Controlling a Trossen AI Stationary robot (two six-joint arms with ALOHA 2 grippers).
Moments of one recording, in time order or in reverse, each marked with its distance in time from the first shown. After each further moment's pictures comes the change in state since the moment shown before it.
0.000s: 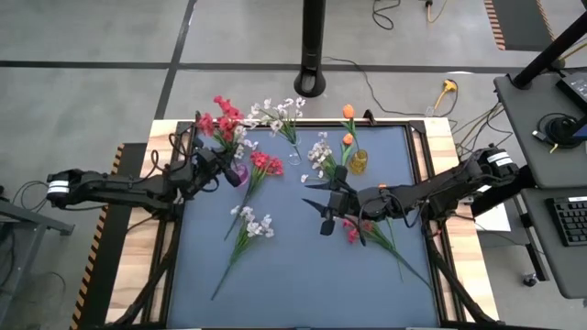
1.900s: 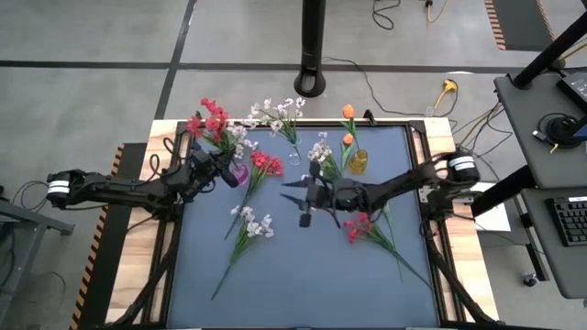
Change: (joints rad) left arm 0.001 0.002 -0.106 0.176 -0.001 -0.122; right arm -0.169 0.339 0.045 0.413 -0.265 0.015
